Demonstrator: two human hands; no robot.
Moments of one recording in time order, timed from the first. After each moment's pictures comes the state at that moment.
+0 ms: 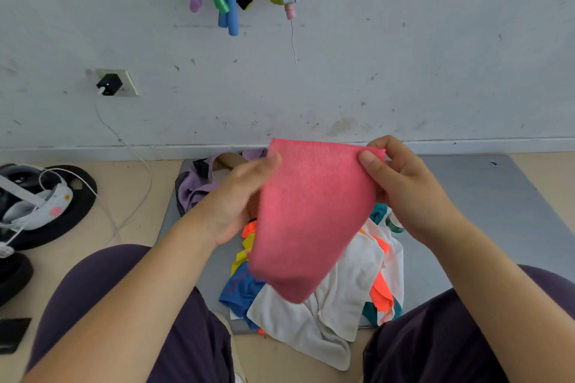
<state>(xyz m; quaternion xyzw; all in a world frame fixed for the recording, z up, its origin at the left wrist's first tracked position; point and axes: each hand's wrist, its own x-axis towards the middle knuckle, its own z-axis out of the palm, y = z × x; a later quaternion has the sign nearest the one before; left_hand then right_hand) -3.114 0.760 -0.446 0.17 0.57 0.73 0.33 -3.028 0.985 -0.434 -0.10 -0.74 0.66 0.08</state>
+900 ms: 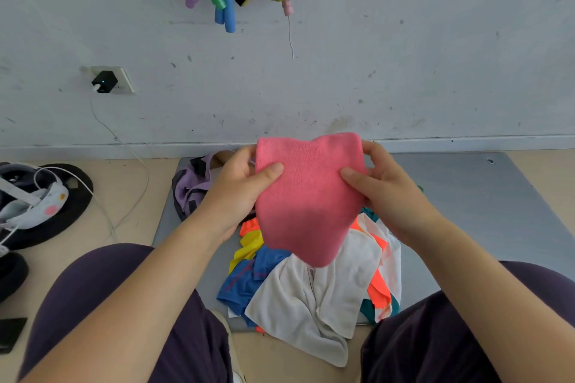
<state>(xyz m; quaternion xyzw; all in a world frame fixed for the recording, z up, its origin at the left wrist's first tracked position) -3.115 0.768 -0.455 0.10 0.67 0.71 0.19 -3.030 0.975 -0.445 -0.11 -0.70 0.70 0.02</state>
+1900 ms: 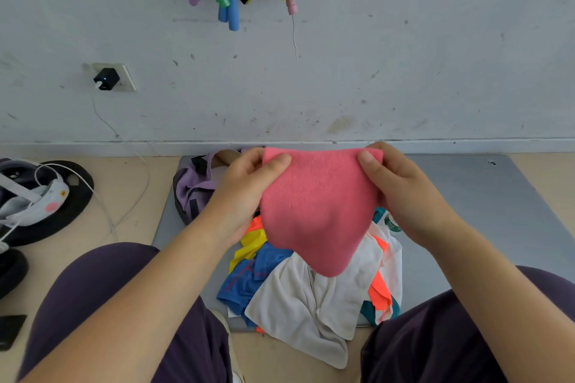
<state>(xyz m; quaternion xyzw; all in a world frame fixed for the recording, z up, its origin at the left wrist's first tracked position) -3.112 0.773 -0.451 0.10 0.62 0.75 0.23 -3.029 0.979 -0.436 -0.12 -0.77 0.63 0.06</state>
